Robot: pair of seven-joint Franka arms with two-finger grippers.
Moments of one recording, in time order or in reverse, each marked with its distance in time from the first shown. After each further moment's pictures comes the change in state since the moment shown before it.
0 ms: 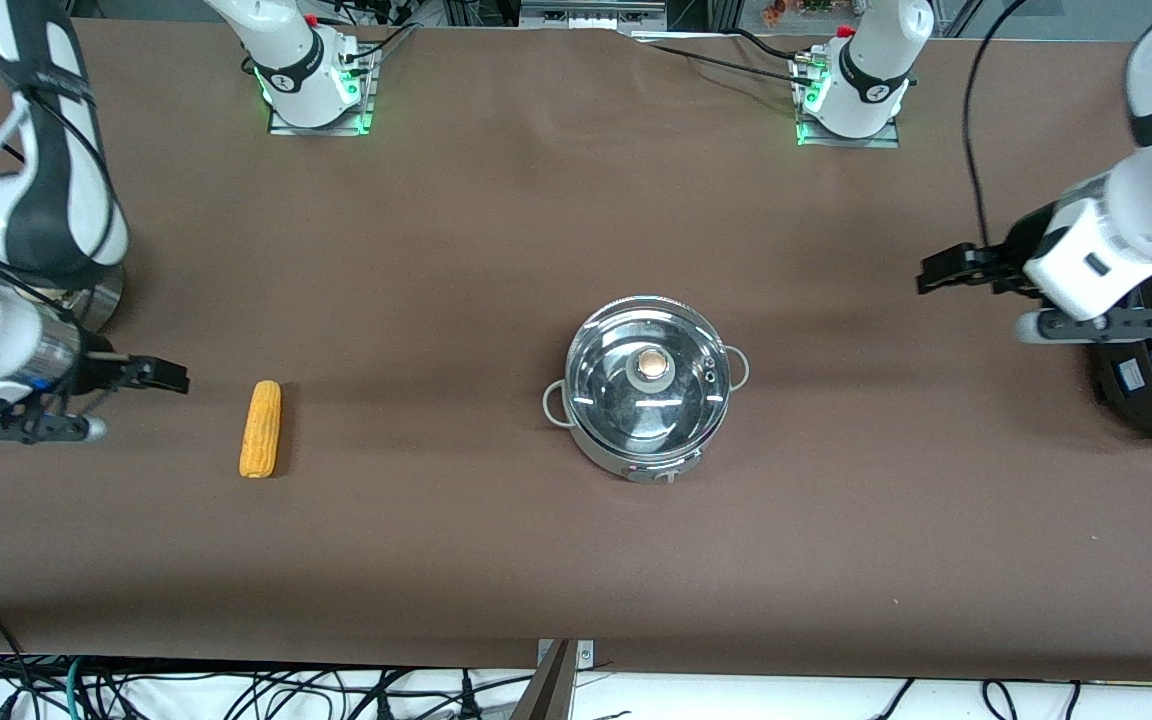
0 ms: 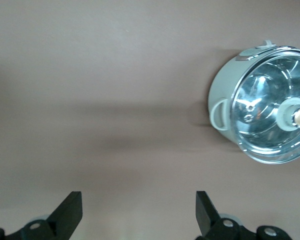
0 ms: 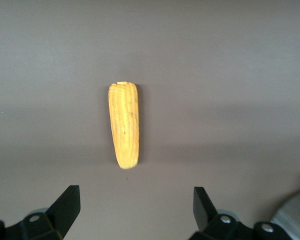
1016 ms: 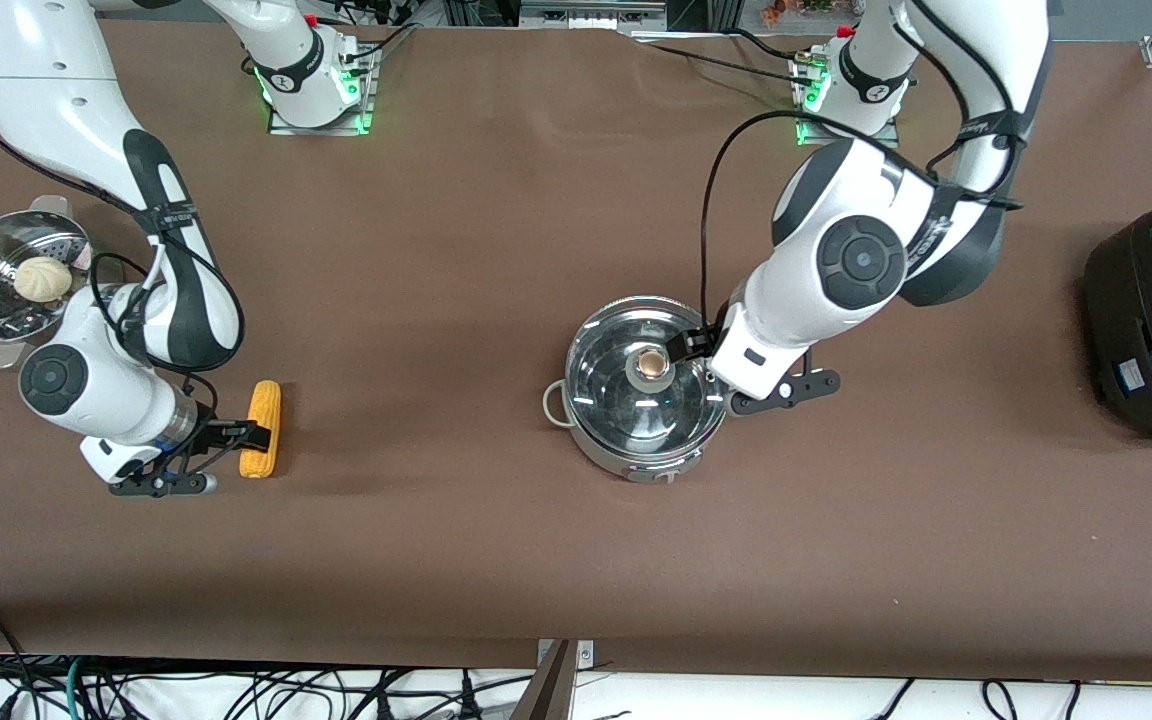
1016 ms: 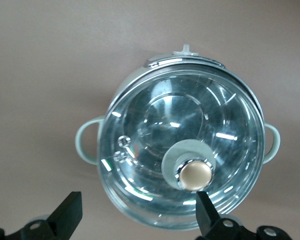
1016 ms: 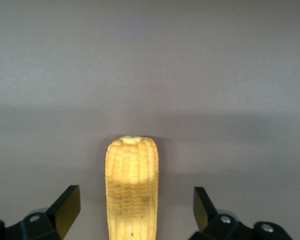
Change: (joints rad) left arm -0.349 0.369 -0.009 0.206 -0.002 0.251 -0.526; right arm 0.038 0.268 0.002 -0.009 0.001 0.370 0.001
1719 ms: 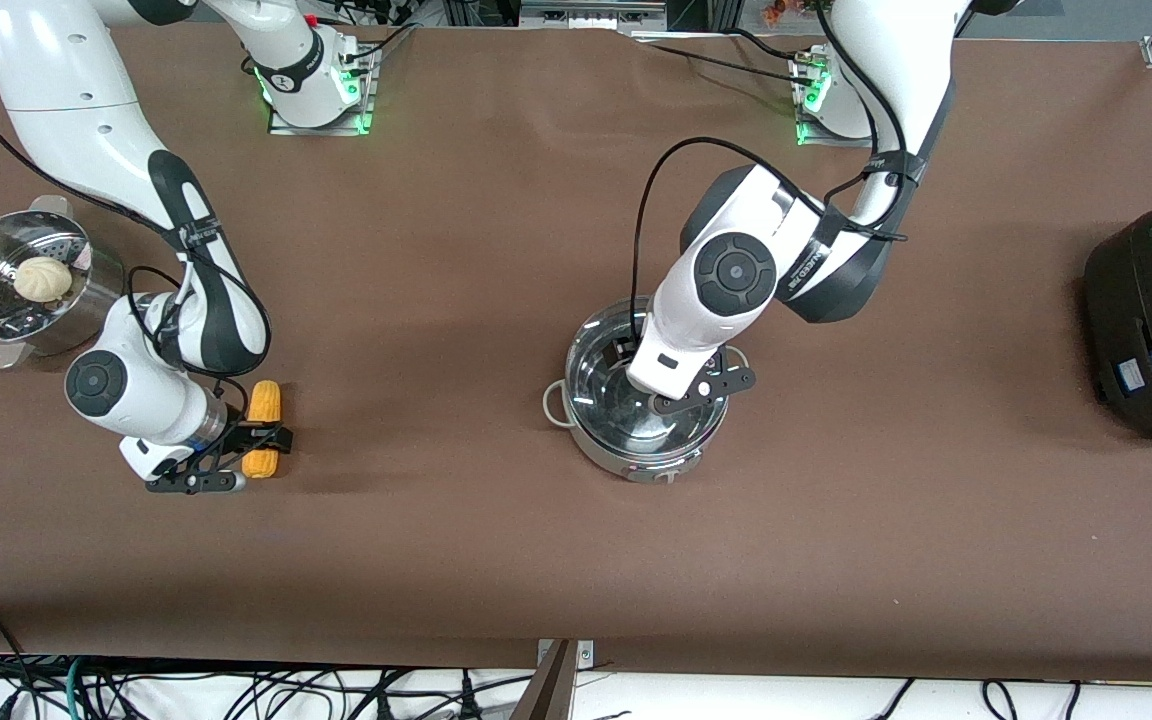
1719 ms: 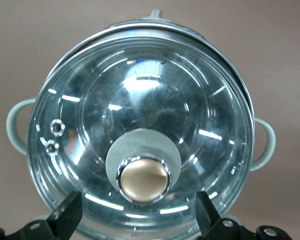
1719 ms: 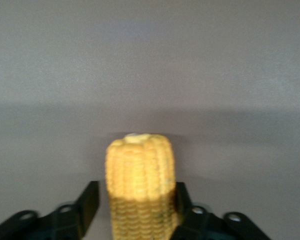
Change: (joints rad) left arm -0.107 0.120 0.007 0.064 0.040 0.058 -0.132; right arm 0.003 0.039 0.015 -0.036 0.033 0.070 0.000
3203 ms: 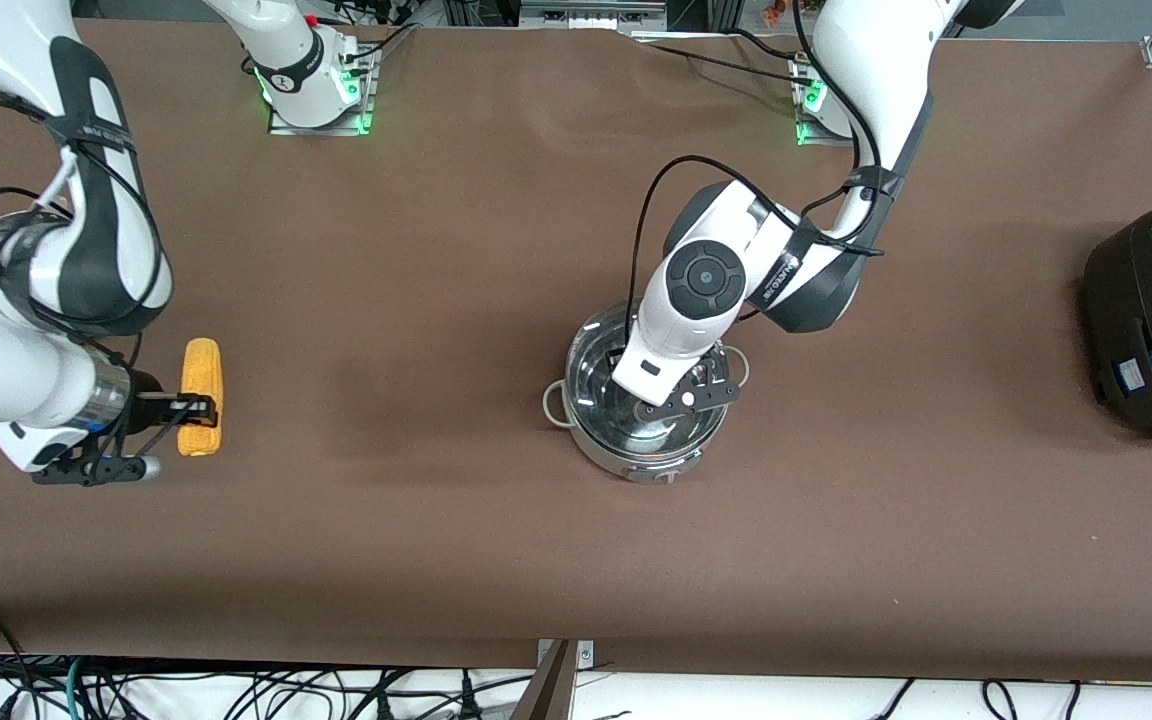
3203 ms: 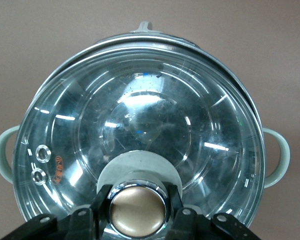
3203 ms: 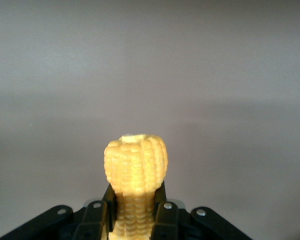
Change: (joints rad) left arm -0.018 0.032 0.001 0.004 0.066 0.040 0.038; right arm -0.004 -0.188 0.002 0.263 0.002 -0.557 -0.001
